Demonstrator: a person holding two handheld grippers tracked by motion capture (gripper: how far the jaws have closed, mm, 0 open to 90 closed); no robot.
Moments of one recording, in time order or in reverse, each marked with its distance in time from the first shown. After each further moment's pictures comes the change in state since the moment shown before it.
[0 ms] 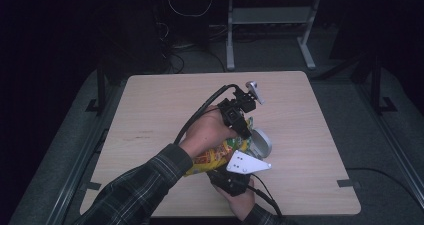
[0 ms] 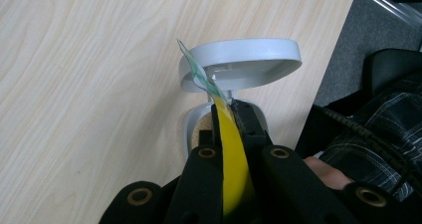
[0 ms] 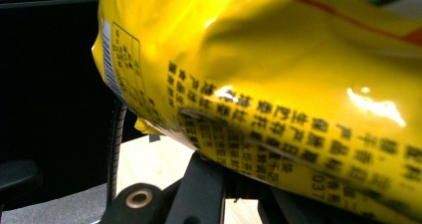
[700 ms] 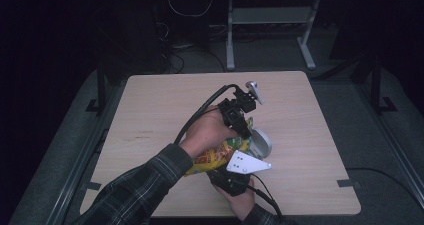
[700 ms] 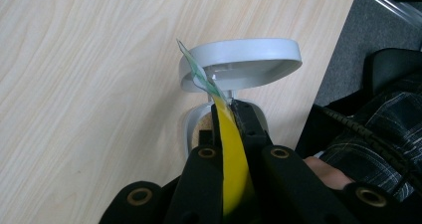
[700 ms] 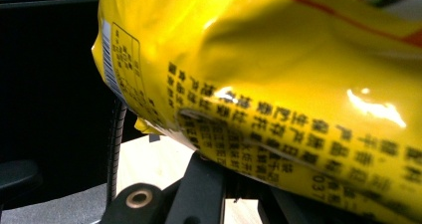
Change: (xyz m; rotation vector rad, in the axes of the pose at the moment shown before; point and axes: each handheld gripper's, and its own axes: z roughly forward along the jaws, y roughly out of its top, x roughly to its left) left arm 0.000 0.001 0.000 0.009 -0.002 0.001; right arm 0.000 0.000 0.000 -0.001 0.001 0.002
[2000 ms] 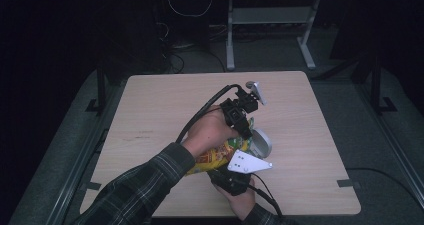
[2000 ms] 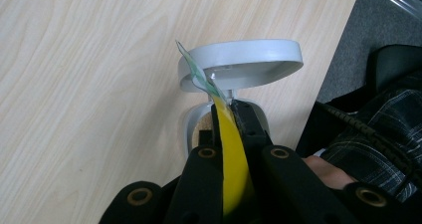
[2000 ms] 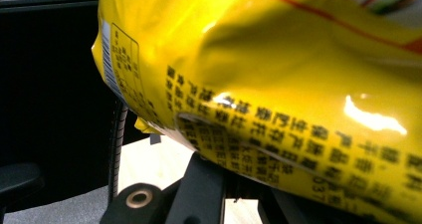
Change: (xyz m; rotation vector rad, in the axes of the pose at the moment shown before) left arm -0.002 0.004 0.002 0.025 0.008 0.005; right arm -0.001 0.001 -0.001 -0.009 0.005 0.007
